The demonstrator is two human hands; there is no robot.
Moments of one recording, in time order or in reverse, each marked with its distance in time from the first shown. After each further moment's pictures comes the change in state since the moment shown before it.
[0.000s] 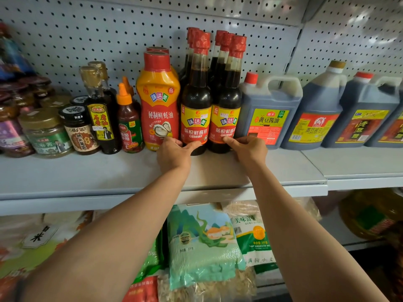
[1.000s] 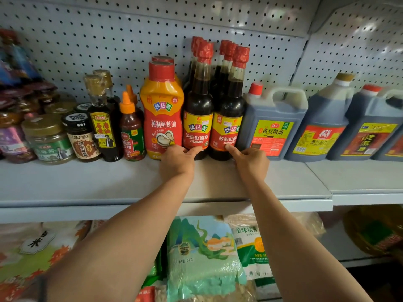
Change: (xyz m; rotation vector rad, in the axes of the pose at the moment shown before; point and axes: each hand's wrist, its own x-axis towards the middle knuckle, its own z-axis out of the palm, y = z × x) left_hand 0.006 0.006 0.006 0.116 -0.040 -0.012; right_hand 0.003 0.004 0.010 -0.074 0.075 -0.002
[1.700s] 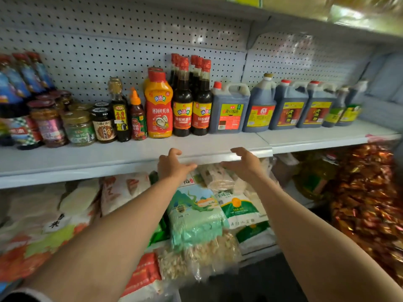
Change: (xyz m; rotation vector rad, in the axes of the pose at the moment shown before) left_hand -0.153 -0.034 -0.121 0.094 -0.358 0.135; right_hand -0.200 0.002 -0.135 -0.234 -0.202 -0.022
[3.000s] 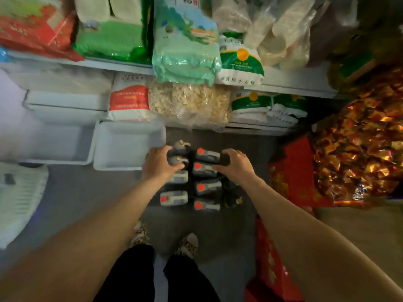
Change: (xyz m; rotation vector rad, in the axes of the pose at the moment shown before) left_hand -0.399 -0.196 0.222 0.260 -0.337 -0.403; right_hand -0.277 0.360 0.064 -0.341 -0.728 0.075
